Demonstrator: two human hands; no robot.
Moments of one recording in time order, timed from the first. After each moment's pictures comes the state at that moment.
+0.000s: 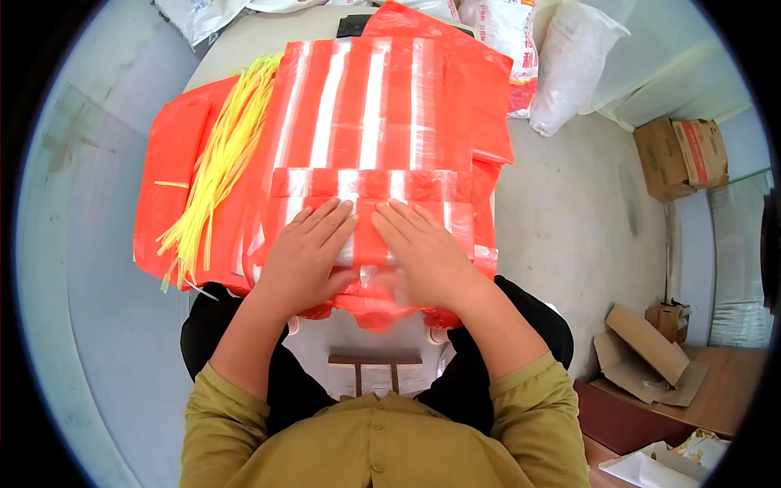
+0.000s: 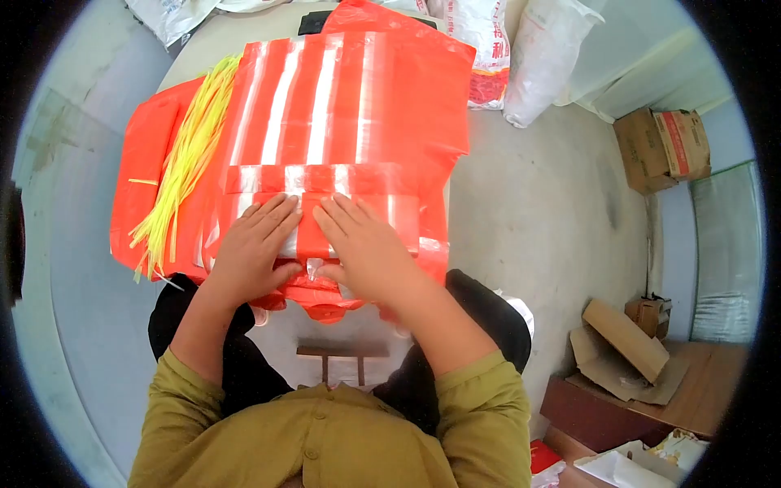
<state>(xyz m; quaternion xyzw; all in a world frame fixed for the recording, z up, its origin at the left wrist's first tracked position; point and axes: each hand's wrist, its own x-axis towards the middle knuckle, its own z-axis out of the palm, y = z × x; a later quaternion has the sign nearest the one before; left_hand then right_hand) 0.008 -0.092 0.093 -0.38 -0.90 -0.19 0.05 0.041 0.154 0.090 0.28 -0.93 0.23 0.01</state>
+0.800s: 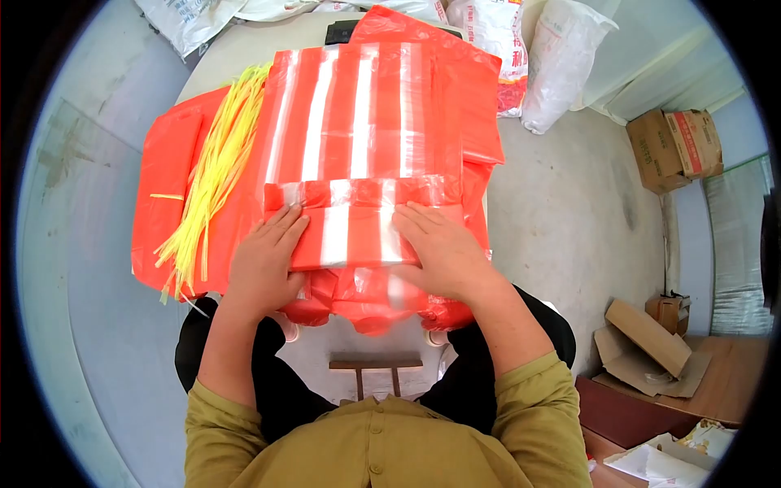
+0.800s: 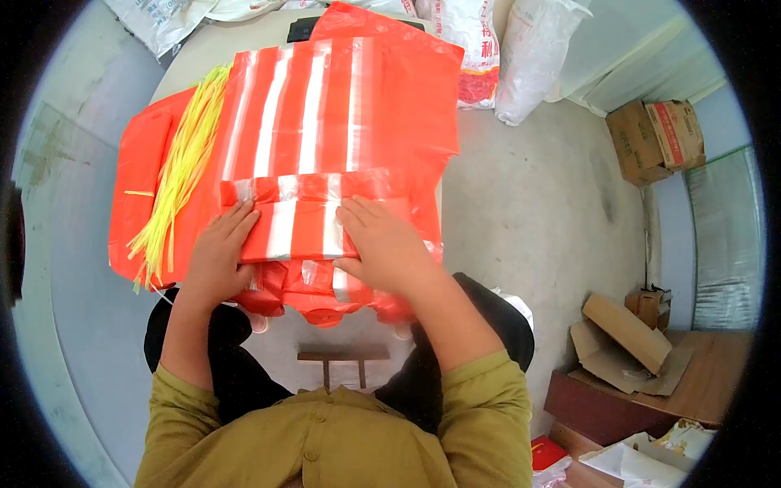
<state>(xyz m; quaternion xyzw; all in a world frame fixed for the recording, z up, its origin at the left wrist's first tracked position) 0.003 -0.129 0.097 -0.28 -0.94 -0.17 -0.01 0.036 0.184 0.096 0.23 -0.95 0.21 -0.02</state>
